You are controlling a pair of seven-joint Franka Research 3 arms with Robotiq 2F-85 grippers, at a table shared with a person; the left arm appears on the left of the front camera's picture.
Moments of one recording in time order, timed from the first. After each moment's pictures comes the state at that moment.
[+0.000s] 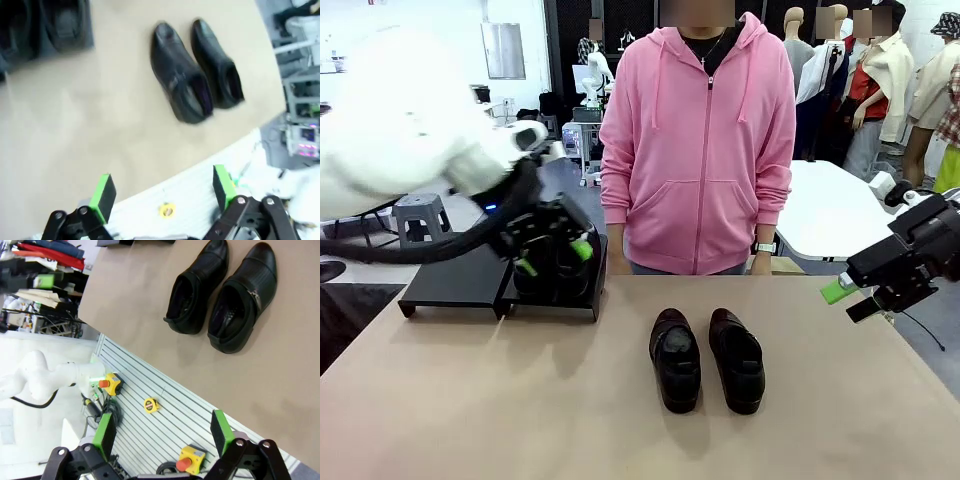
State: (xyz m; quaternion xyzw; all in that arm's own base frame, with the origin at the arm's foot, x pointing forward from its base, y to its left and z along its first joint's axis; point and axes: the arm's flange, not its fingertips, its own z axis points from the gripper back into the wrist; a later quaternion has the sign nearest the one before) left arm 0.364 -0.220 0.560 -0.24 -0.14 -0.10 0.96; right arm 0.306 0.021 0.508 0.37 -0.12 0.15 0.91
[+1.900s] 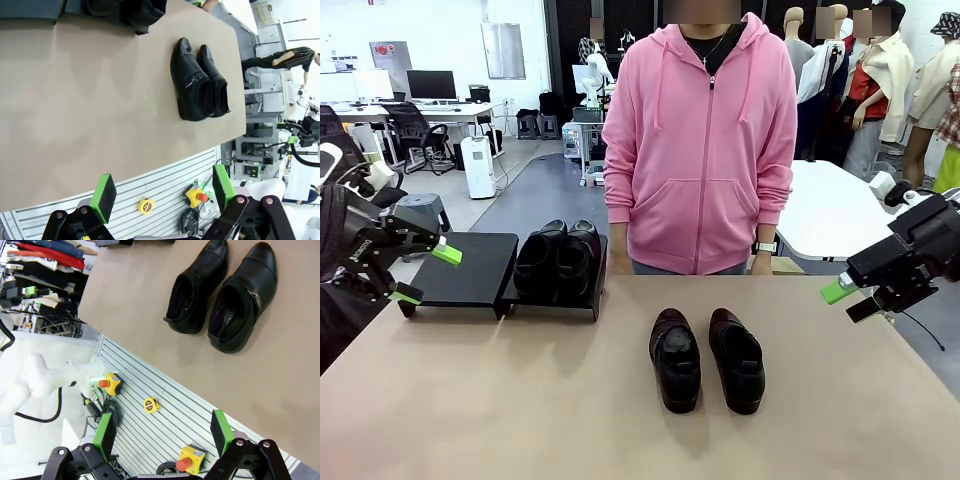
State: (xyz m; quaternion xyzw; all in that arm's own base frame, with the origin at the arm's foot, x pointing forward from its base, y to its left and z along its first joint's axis) left arm 0.314 -0.037 0.527 -0.36 -0.17 0.05 0.92; right arm 0.306 0.021 0.509 0.37 -0.12 0.15 0.91
